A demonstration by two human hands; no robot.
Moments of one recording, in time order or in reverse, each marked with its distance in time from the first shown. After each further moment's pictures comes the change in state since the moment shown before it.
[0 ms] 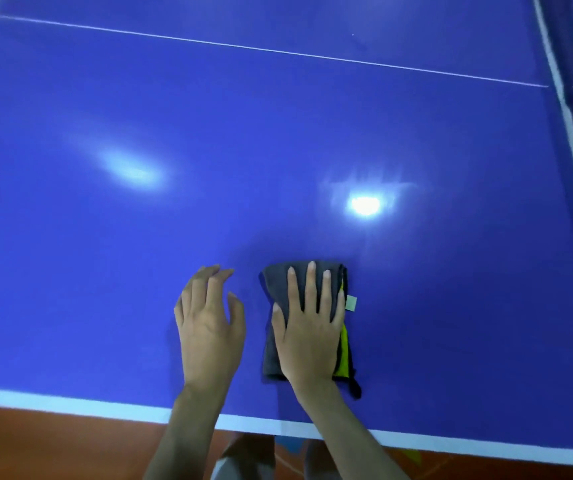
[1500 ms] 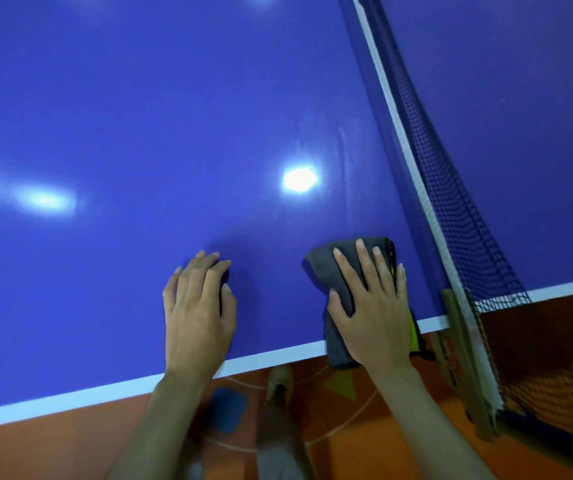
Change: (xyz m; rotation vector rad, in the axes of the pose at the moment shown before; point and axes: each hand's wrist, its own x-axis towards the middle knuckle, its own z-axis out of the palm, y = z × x) left_hand -0.162 0.178 0.172 0.017 -0.160 0.436; right_hand -0.127 0.400 -0.048 -0.089 0.093 0.143
